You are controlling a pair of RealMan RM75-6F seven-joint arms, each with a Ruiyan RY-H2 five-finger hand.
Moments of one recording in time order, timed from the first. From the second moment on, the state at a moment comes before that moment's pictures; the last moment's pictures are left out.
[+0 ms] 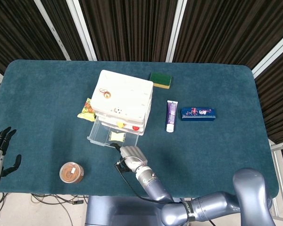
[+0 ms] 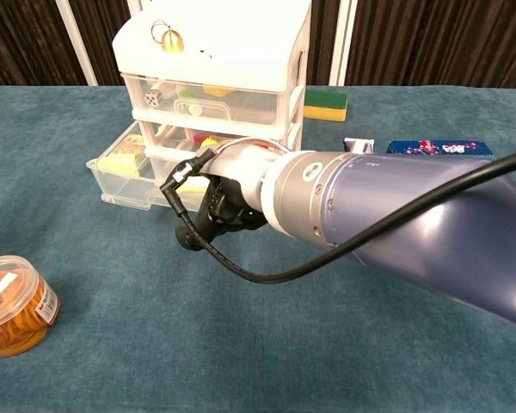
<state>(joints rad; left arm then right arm) -0.08 -1.09 -0.04 -1.68 1.47 1.47 -0.04 1.06 -1.80 0.35 -1.90 -0.38 1.15 -0.58</state>
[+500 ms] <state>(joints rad) -0.08 -1.09 -0.04 -1.68 1.47 1.46 -0.04 1.07 -1.79 0.35 -1.89 -0.35 1.17 -0.59</state>
